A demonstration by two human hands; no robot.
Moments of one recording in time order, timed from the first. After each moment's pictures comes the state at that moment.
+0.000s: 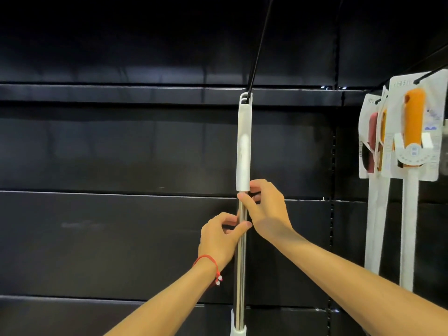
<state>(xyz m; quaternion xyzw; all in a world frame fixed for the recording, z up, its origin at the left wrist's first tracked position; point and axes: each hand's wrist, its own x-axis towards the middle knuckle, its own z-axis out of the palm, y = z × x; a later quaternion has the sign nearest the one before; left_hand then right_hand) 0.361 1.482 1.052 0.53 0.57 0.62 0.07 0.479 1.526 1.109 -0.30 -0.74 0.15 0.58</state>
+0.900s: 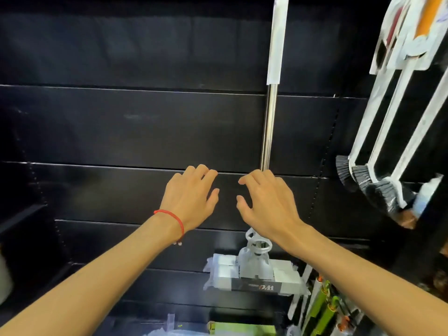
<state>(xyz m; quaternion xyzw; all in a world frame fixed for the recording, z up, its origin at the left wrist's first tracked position) 0.321 1.201 0.953 0.64 0.70 0.16 -0.28 0.509 1.273 0.945 -0.35 -0.87 -0.13 0.33</state>
